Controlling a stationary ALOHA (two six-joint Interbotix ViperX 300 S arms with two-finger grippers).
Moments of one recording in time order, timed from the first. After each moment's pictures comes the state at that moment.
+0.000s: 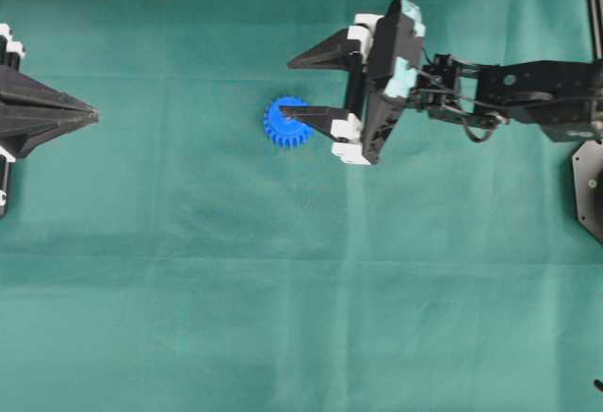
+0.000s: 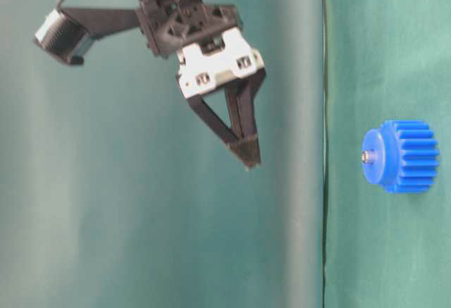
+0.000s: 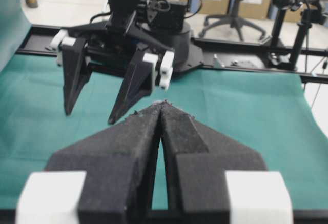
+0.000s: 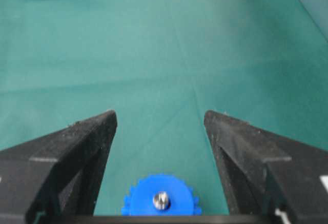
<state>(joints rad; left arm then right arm) 0.02 -1.00 1.19 -0.04 -0.25 -0.02 -0.17 -0.04 0.74 0.08 -0.42 0.07</state>
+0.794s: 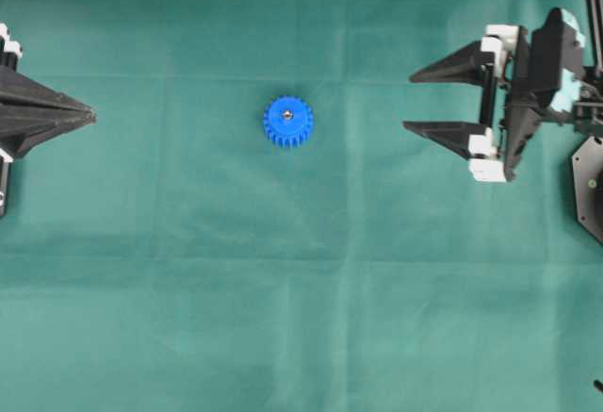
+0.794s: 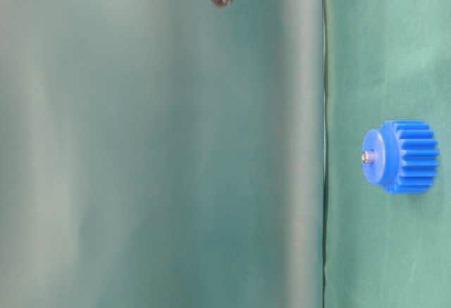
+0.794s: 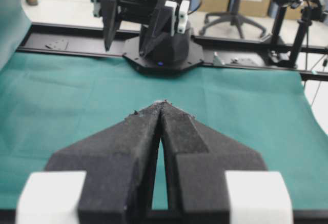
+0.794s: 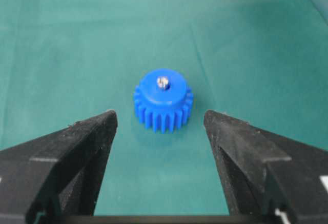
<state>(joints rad) 0.02 -1.02 1.19 -0.04 -0.24 -0.02 -0.17 -0.58 1.11 0.09 -0.21 0.08</state>
